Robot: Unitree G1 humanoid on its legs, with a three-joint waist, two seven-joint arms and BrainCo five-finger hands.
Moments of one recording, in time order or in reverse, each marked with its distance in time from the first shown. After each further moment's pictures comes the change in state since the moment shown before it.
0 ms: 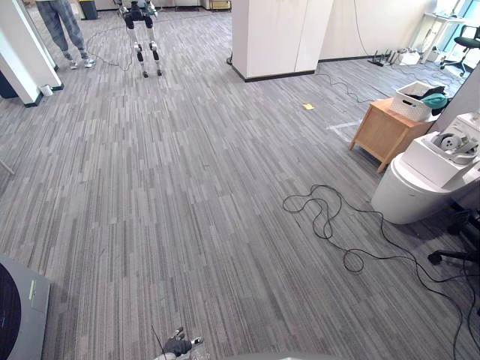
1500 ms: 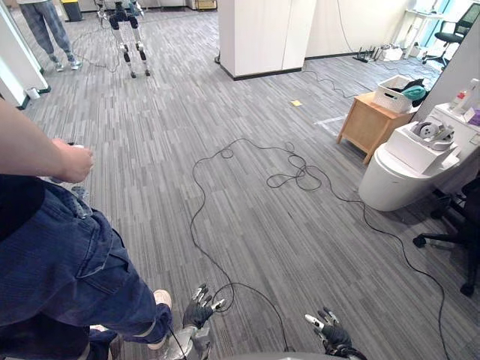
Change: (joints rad) left arm 0.150 -0.015 -0.309 -0.541 -0.210 -0.023 0.046; right arm 0.054 0.003 0.372 -0.437 0.257 -0.040 -0.003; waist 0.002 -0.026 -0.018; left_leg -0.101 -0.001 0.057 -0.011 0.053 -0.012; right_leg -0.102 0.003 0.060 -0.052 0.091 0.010
